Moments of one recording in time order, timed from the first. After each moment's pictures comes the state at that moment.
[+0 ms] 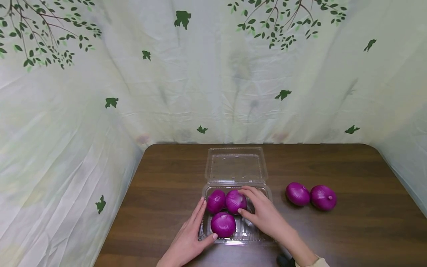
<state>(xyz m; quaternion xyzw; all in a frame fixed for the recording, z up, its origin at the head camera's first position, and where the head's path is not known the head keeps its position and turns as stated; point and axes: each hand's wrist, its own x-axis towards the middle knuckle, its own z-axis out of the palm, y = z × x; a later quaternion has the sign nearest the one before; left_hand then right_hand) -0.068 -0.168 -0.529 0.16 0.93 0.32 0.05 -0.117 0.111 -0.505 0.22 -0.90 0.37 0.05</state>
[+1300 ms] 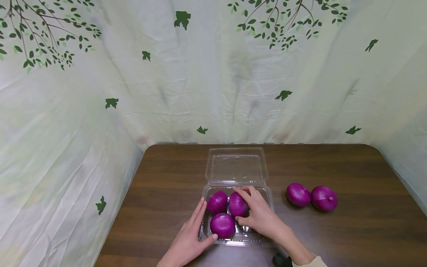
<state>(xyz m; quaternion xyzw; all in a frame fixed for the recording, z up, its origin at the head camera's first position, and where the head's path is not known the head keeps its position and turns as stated) -0.068 -0.166 -0.527 0.15 0.94 0.32 0.06 -0.120 0.099 -0.505 0.21 -0.90 0.39 0.01</state>
